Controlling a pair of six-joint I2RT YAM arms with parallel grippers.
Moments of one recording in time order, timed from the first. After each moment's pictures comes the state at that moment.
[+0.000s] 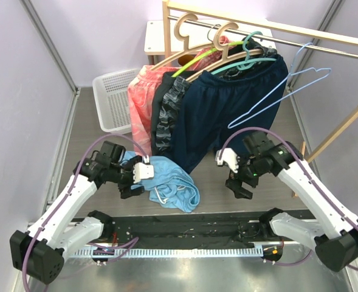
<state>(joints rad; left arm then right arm) -0.39 0.94 0.78 -0.96 0.54 0.92 0.44 1.00 1.04 -1.28 -0.39 -0.73</state>
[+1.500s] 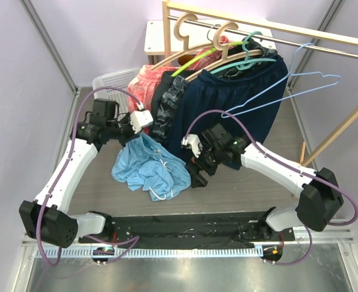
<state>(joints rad) -0.28 1.26 1.24 -0.78 0.47 0.85 0.72 1.41 1.09 -0.75 -0.50 -0.23</state>
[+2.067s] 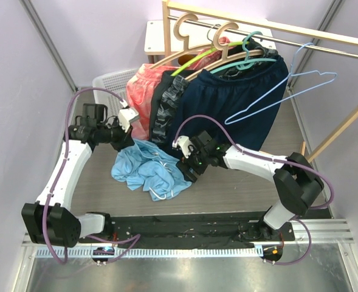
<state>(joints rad) -0.11 1.25 1.17 -0.83 0.62 0.60 0.78 1.59 1.00 -0.39 -0.24 -0.16</state>
